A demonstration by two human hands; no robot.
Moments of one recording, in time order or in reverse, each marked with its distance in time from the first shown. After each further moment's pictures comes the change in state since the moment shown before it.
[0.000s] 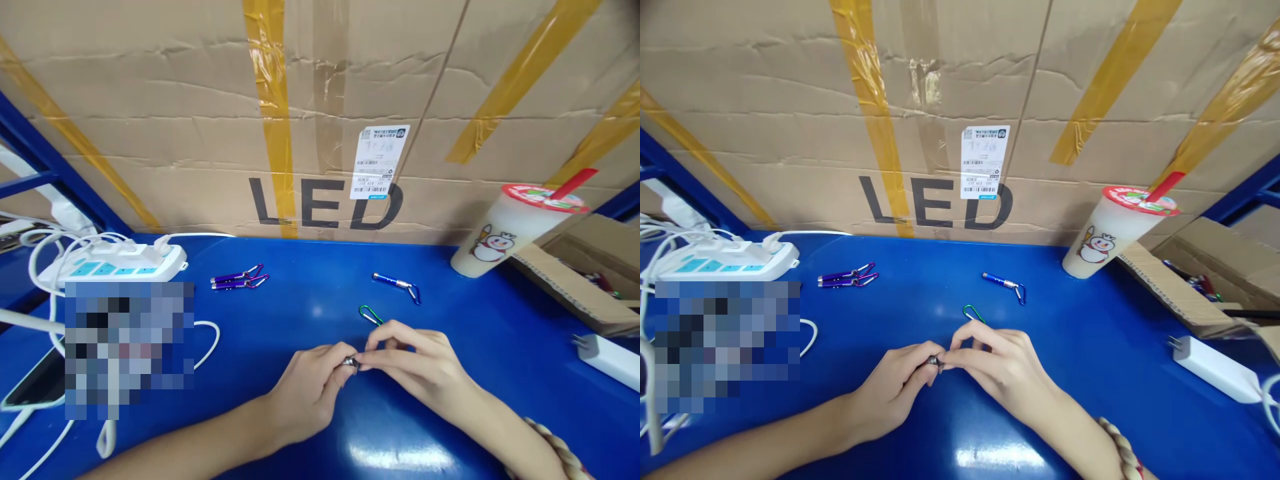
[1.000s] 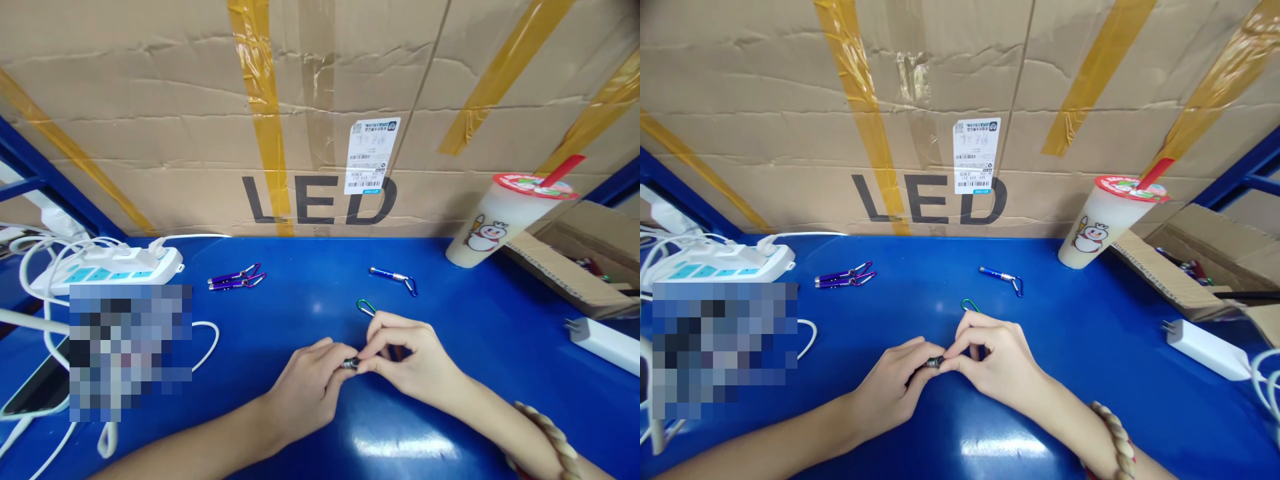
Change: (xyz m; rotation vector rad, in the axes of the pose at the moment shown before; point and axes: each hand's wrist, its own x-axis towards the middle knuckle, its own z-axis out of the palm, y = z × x) left_hand 0.001 -0.003 0.006 0.239 0.162 0.246; right_hand 0.001 -0.006 0.018 0.345 0.092 0.387
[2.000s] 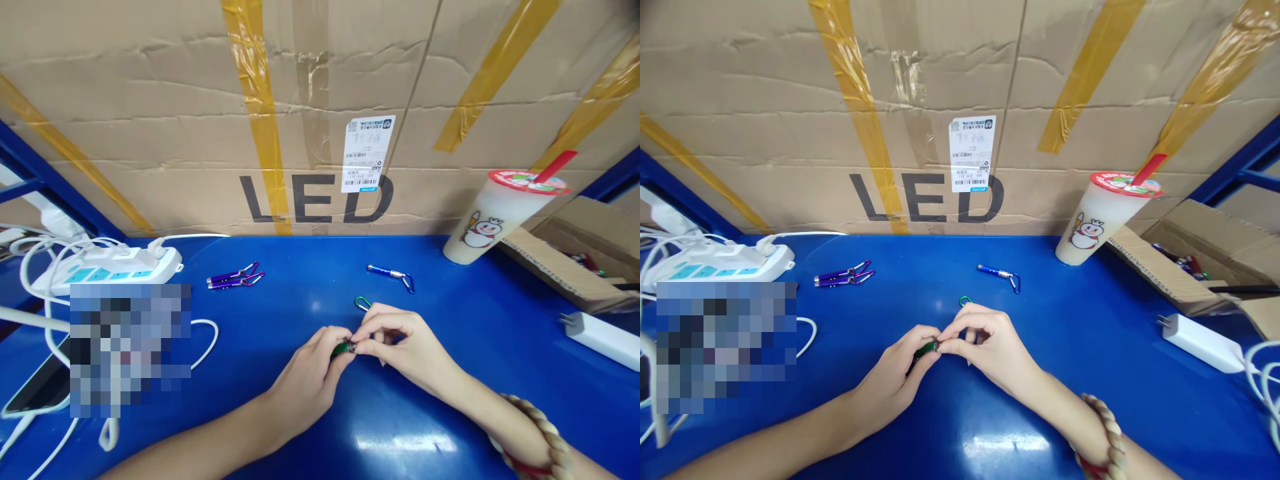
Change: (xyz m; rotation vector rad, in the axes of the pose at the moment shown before) left_hand 0.001 0.005 0.001 -0.204 -0.087 -0.288; right_hand 0.008 -0.004 -0.002 0.278 -0.024 0.230
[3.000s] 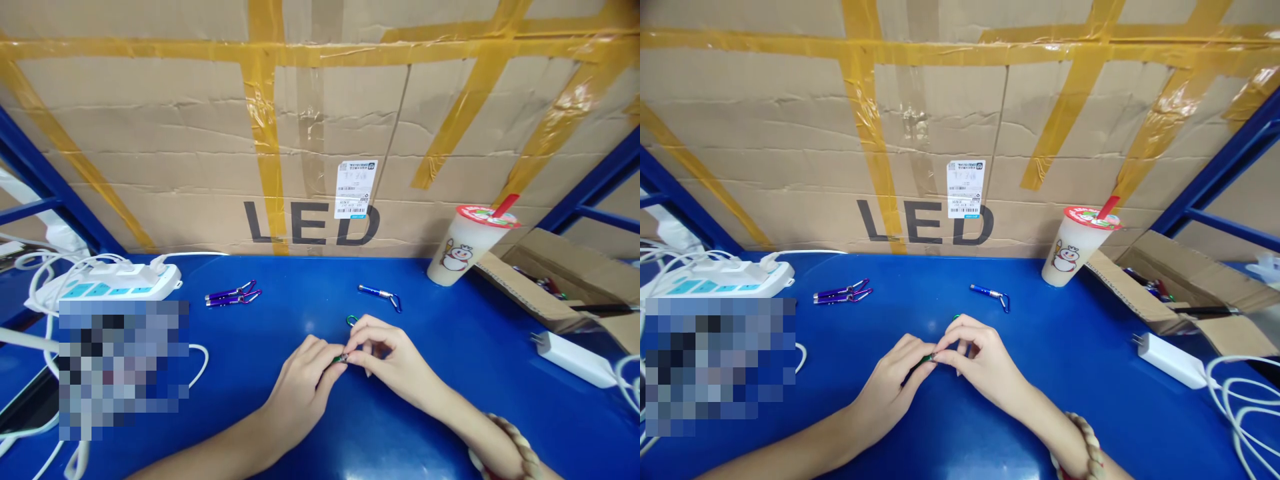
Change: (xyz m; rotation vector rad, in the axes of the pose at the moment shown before) left_hand 0.003 0.001 0.002 0.161 0.124 0.132; right_hand 0.001 -0.002 0.002 -0.004 -0.003 -0.005
